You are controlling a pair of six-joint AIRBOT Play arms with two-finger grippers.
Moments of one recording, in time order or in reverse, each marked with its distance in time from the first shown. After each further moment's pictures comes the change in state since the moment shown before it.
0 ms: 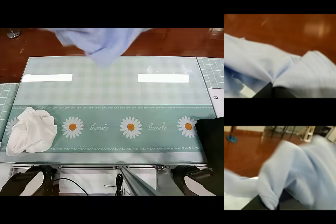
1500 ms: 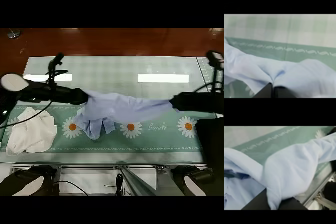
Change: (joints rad) left arm -0.315 -0.248 -0.566 0.188 -0.020 -0.009; right arm -0.018 0.295 -0.954 -0.227 -0.042 0.177
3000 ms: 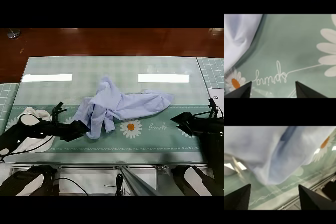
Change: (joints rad) left arm 0.067 0.113 -0.589 -0.131 0.095 -0.127; right arm -0.724 -0.139 -0.496 0.477 -0.030 -0.447
